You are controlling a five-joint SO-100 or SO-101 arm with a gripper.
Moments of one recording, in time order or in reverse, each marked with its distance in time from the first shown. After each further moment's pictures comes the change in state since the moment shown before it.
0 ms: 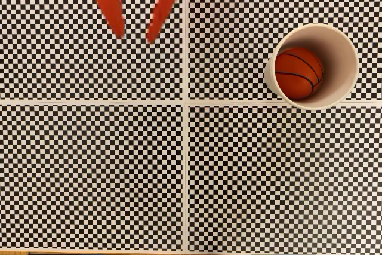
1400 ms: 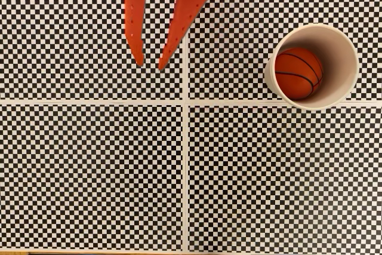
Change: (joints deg) arm 1.6 36.3 56.0 -28.2 -6.3
